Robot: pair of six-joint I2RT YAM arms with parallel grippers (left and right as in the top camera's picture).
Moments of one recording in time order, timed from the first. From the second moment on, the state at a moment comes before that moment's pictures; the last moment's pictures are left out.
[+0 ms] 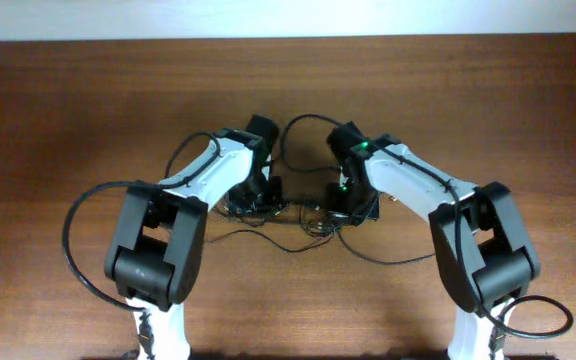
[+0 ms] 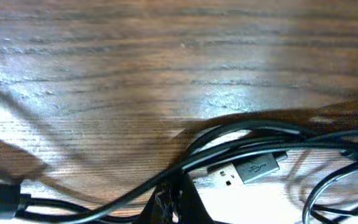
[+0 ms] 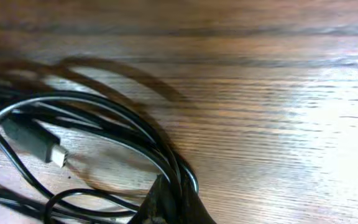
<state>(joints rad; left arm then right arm) -0.35 2.04 1.35 -0.96 0.18 -0.41 0.43 2.03 1.33 -0.92 -0.26 0.52</state>
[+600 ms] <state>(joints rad) 0.10 2.04 1.35 -0.98 0.10 -0.40 0.07 1.96 1.20 -1.03 -0.12 0.47</state>
